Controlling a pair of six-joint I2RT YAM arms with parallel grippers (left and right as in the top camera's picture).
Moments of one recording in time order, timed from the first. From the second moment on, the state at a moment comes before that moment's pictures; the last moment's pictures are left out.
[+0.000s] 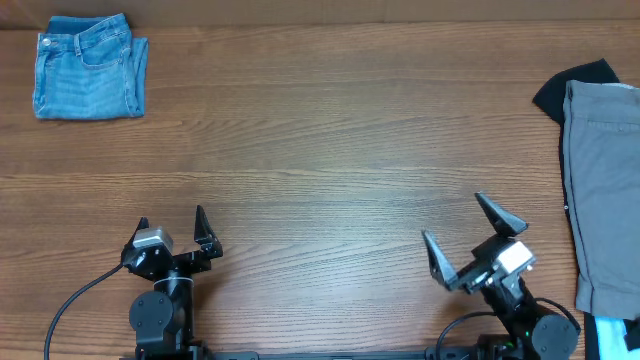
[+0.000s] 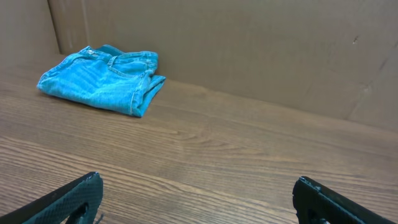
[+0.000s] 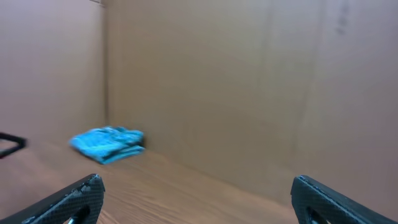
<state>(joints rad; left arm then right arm) 0.08 0.02 0.01 -0.07 -0.06 -0.20 -0.01 0.01 0.02 0.37 -0.61 0.07</state>
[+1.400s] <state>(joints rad) 0.08 0.01 0.01 -0.07 -0.06 -0.20 -0.20 1.39 1.45 -0.54 0.13 -0.11</state>
